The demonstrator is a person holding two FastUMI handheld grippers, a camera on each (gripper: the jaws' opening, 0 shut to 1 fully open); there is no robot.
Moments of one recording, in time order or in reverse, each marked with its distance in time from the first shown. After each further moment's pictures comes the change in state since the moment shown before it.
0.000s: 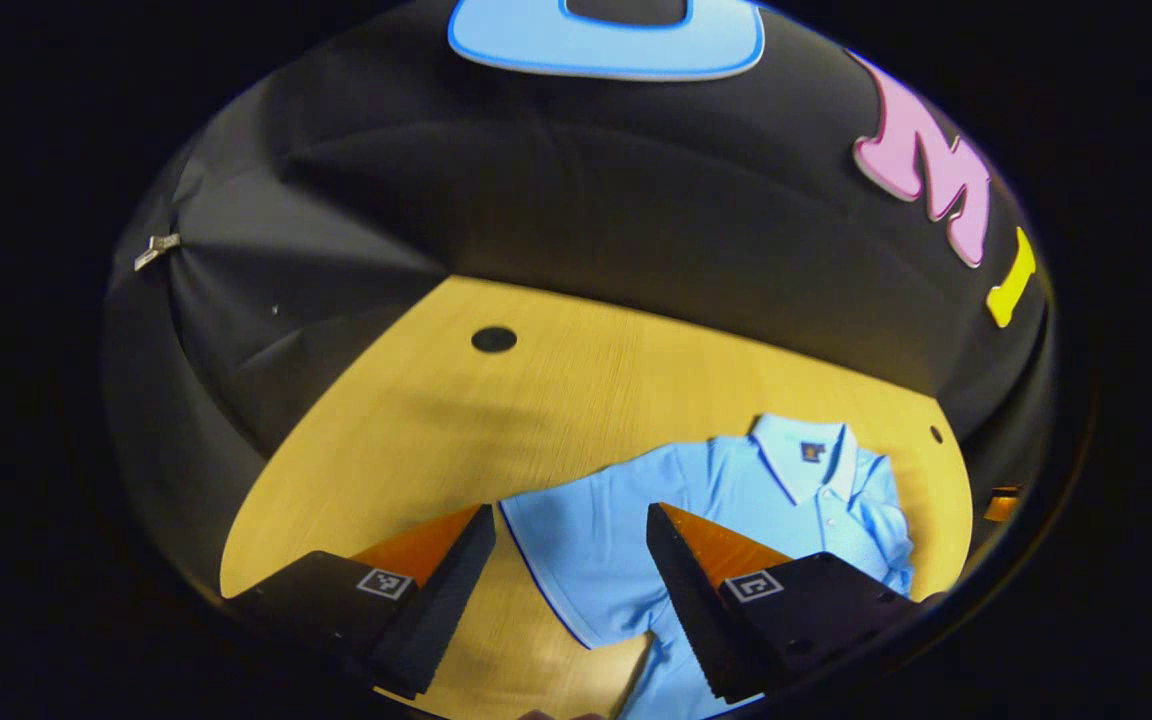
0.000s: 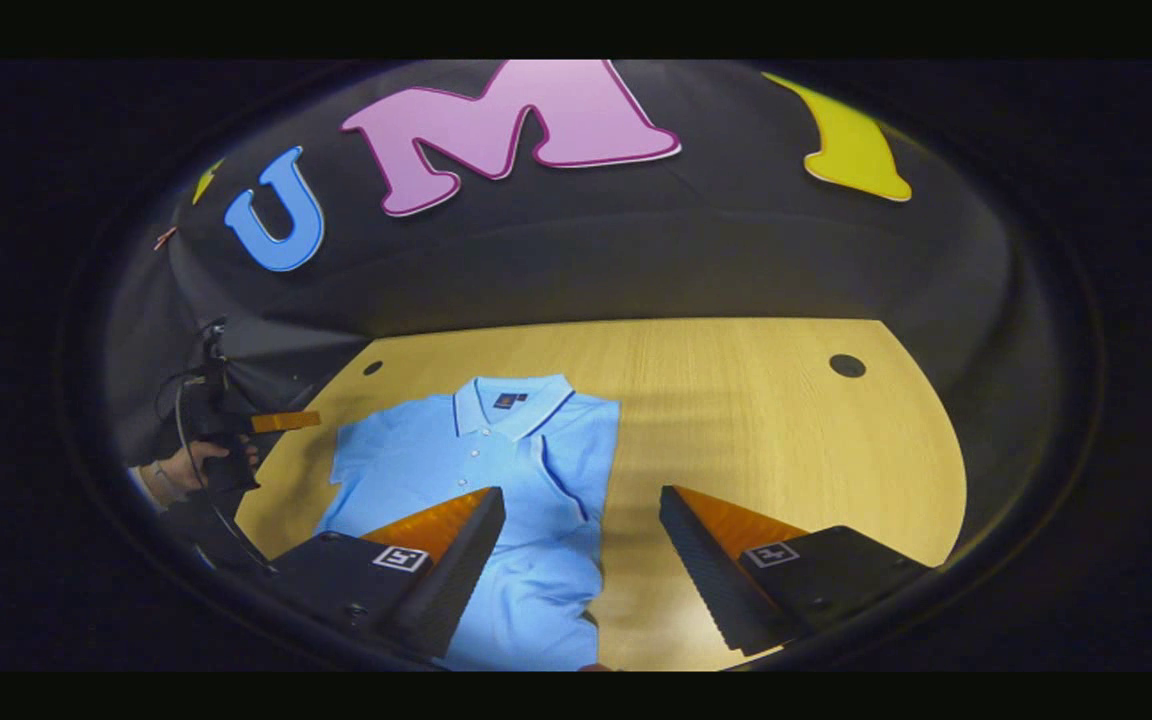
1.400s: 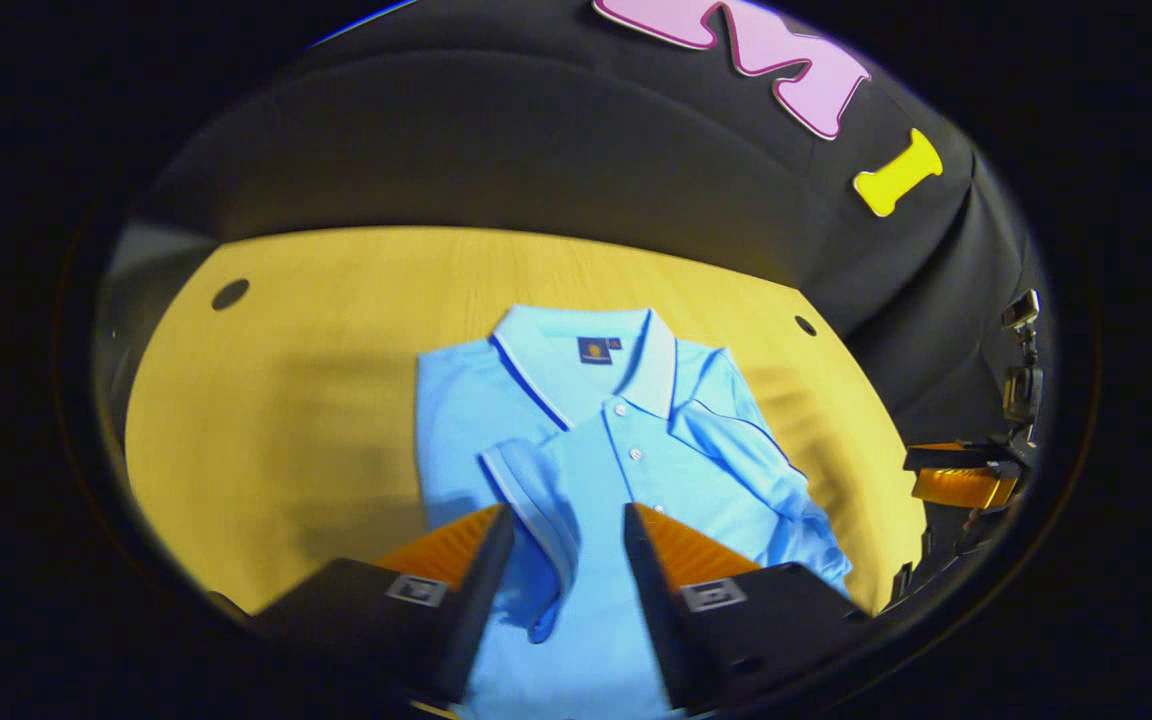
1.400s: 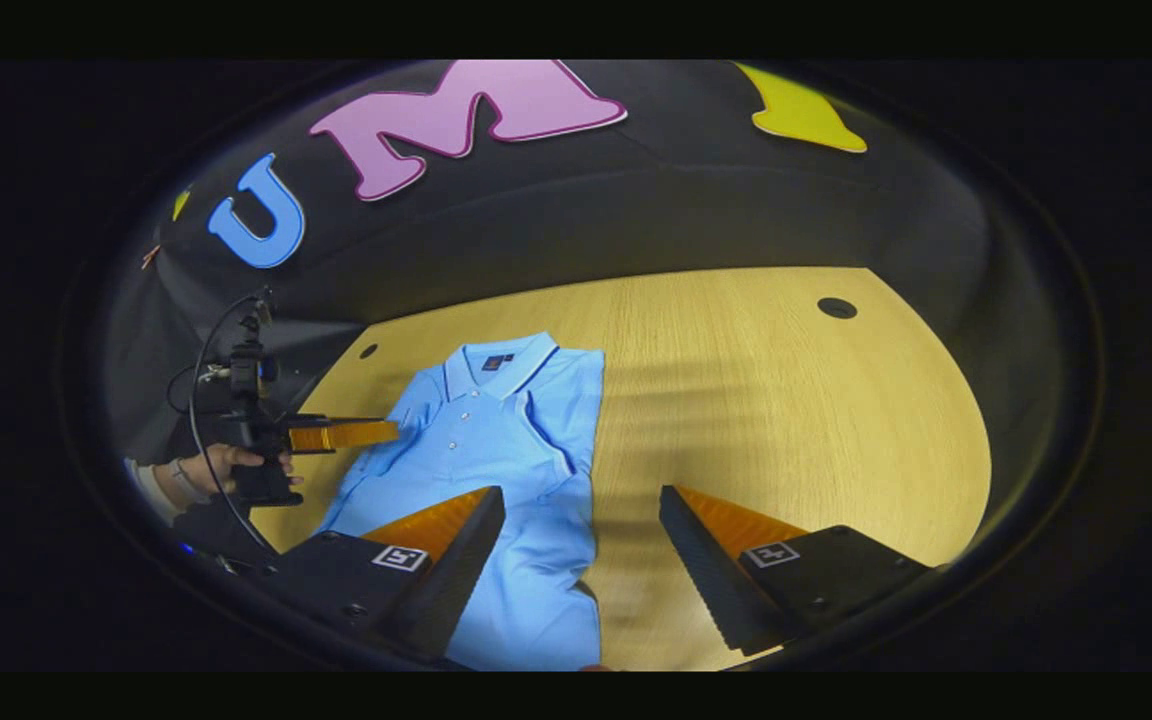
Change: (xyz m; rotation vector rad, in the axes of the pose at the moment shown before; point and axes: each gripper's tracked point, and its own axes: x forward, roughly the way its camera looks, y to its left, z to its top) left arm -0.010 -0.199 -0.074 0.213 0.170 -0.404; right arm 0.000 -0.008 -0.048 0.083 0.073 0.021
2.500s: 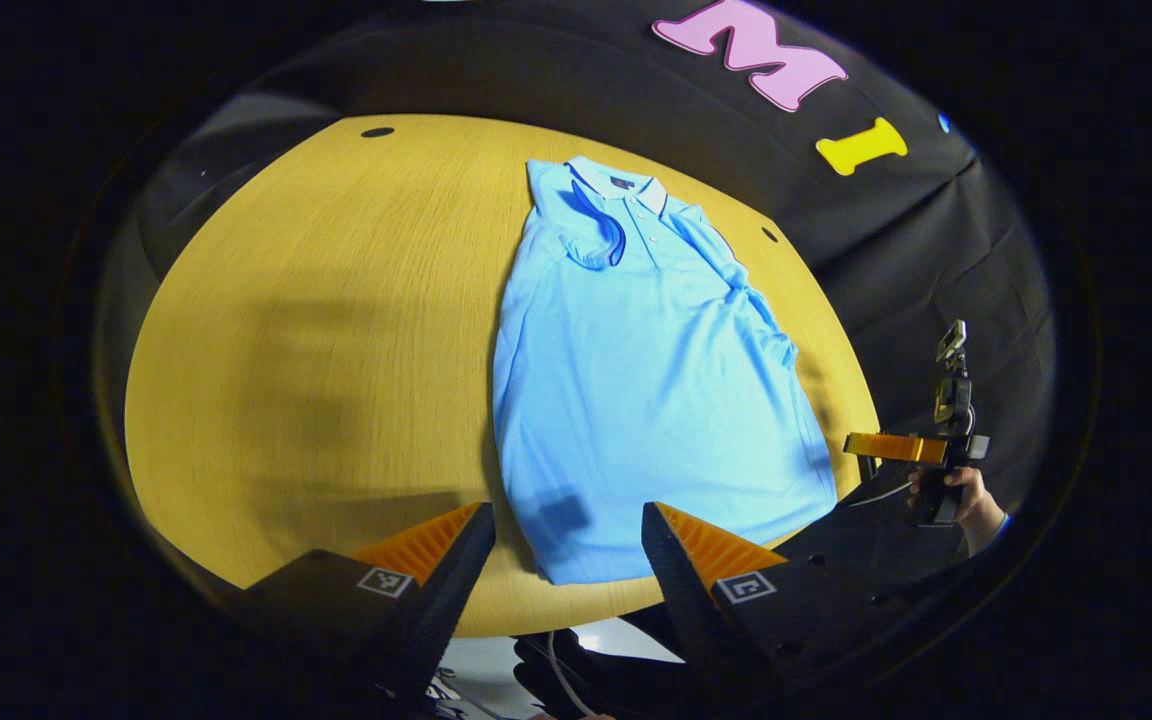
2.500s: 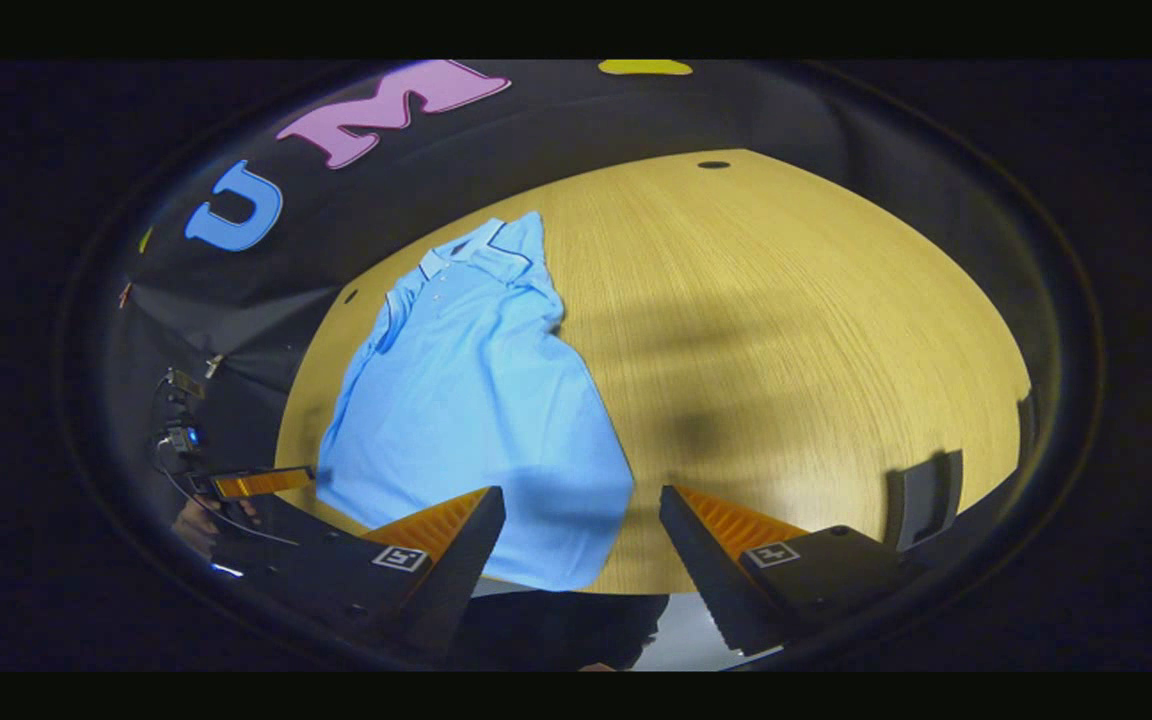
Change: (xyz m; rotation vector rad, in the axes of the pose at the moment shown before) left arm -0.198 0.021 -0.253 -0.130 0.210 -0.037; right arm -0.108 0.010 -0.232 0.258 0.200 -0.062
